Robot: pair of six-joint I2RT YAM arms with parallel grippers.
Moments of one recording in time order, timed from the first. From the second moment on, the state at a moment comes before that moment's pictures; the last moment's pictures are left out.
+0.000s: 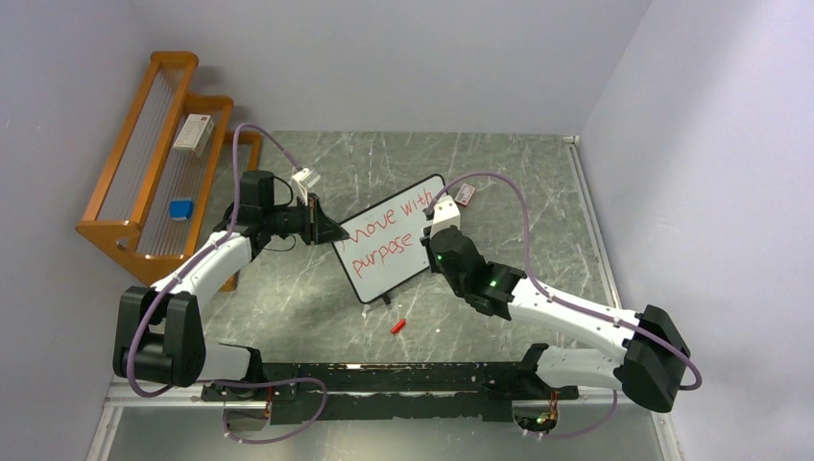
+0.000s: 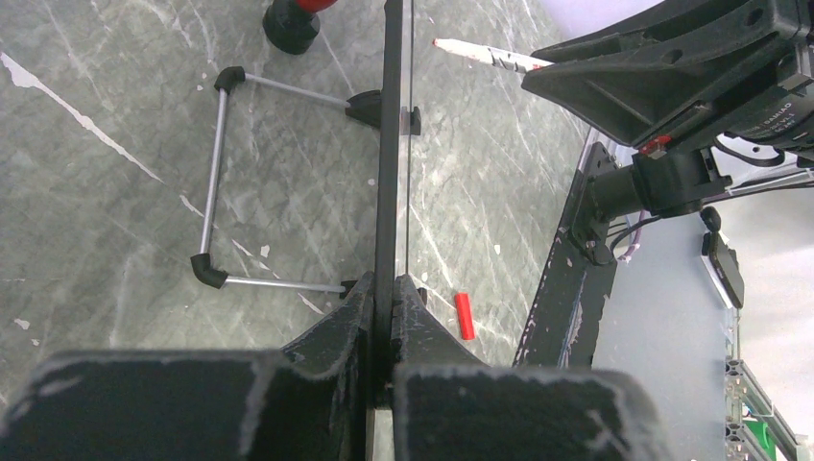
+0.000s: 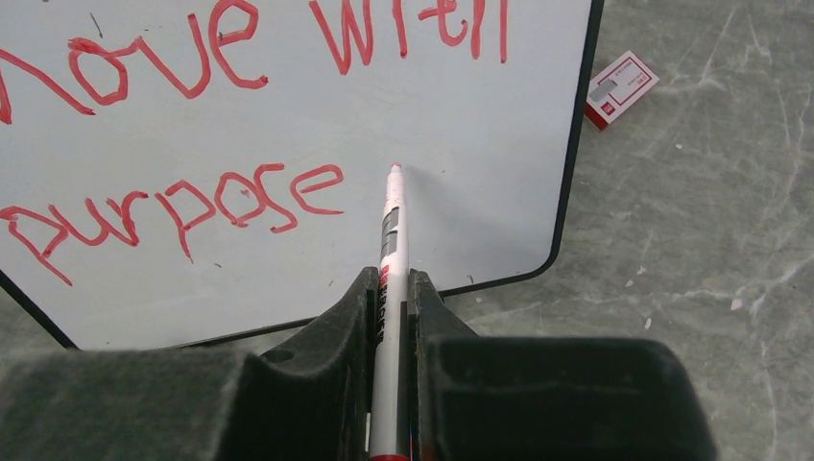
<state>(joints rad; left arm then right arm) -0.17 1.35 0.80 -0.08 1.00 -0.13 0.94 1.14 0.72 -0.09 0.56 0.19</state>
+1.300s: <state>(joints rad) -0.17 1.36 0.80 -0.08 1.00 -0.13 0.91 1.19 0.68 -0.08 0.50 0.20</state>
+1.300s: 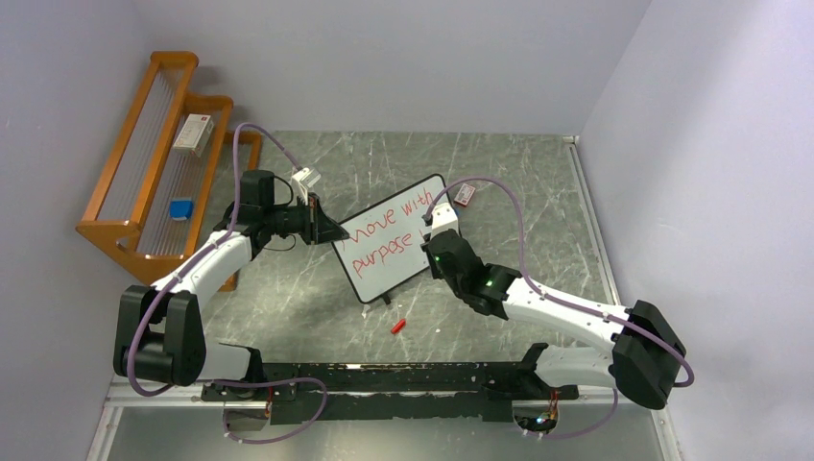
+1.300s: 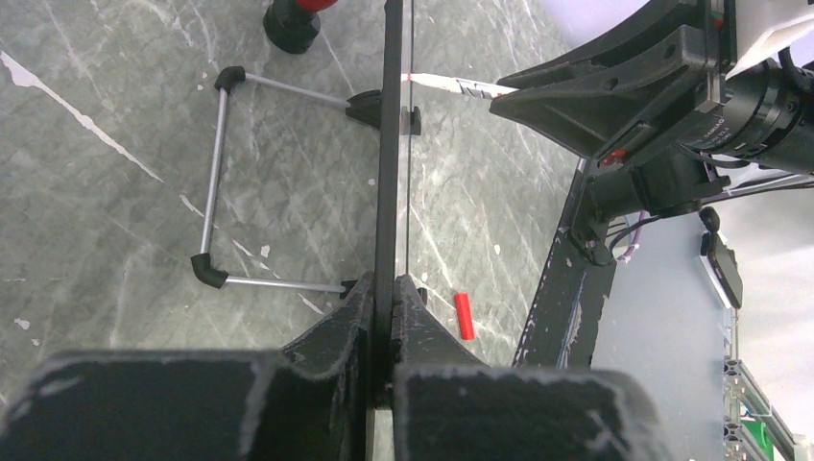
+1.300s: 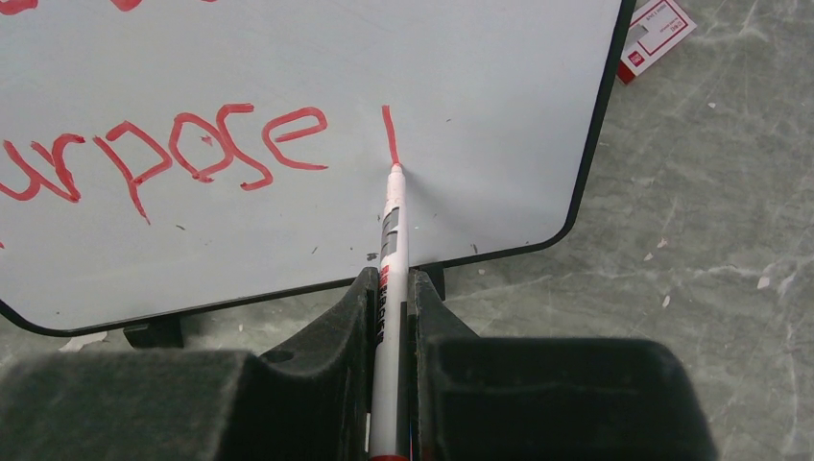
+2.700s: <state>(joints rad) -0.18 1.36 0.80 -0.08 0.99 -0.13 0.89 1.21 0.71 -0.01 0.54 0.16</state>
